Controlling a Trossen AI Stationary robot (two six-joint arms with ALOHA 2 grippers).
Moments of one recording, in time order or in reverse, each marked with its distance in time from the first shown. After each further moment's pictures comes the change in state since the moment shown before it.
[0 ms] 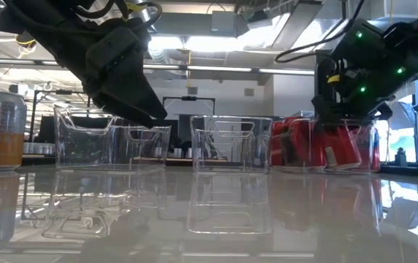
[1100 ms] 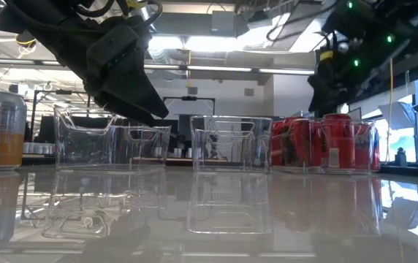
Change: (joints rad) left arm 0.000 0.000 0.000 0.013 0.000 0.012; right arm 0.000 -0.041 0.217 -0.259 0.014 -0.178
